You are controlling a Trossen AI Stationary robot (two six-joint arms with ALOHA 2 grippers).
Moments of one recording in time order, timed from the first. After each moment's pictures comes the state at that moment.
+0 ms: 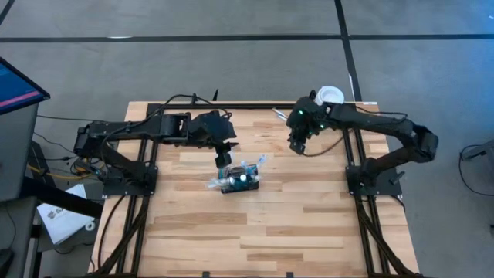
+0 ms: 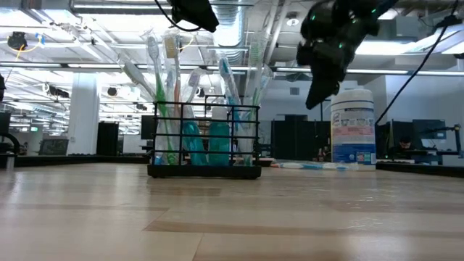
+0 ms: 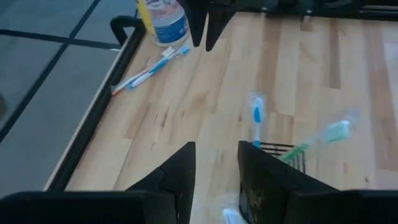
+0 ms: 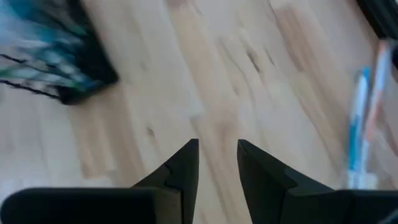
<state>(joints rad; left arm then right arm) 0.05 1.43 1.43 -0.74 -0.27 -0.06 -0.46 1.36 1.03 -0.70 -0.15 -0.06</state>
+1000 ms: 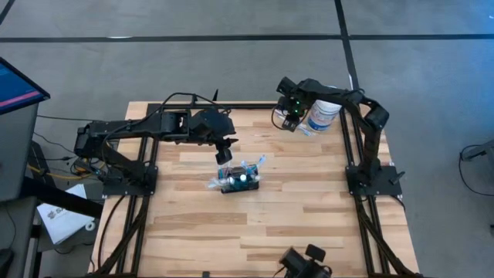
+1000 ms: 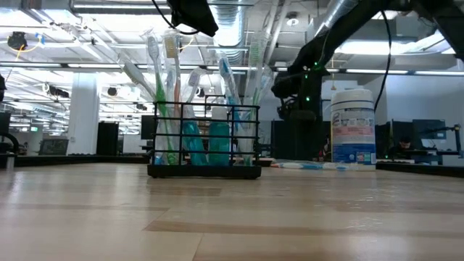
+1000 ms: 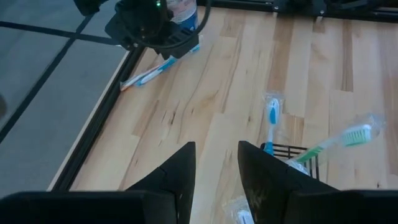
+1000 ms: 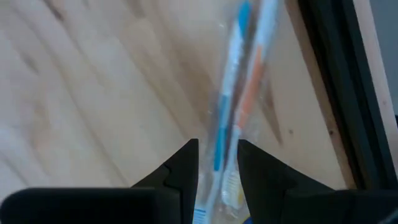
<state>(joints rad) 0.08 1.43 1.43 -0.74 -0.27 -0.06 -0.74 1.95 1.44 -0.94 0.03 -0.30</state>
